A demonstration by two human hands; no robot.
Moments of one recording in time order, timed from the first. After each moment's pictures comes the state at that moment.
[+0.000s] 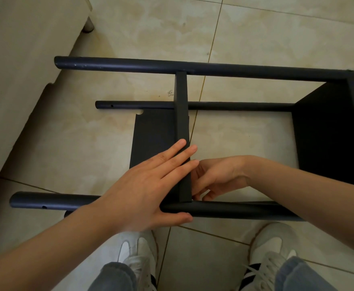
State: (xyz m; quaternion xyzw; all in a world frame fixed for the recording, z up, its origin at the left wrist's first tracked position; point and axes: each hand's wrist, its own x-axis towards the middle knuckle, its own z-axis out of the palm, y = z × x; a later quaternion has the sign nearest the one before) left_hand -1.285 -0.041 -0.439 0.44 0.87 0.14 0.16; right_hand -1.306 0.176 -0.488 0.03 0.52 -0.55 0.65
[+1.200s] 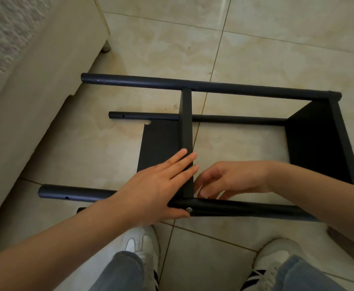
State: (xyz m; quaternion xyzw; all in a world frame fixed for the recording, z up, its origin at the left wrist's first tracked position) left_hand -1.279 -0.036 -0.428 0.42 0.88 0.06 0.22; right_hand -1.293 0.190 -0.432 -0.02 0.66 -0.45 0.60
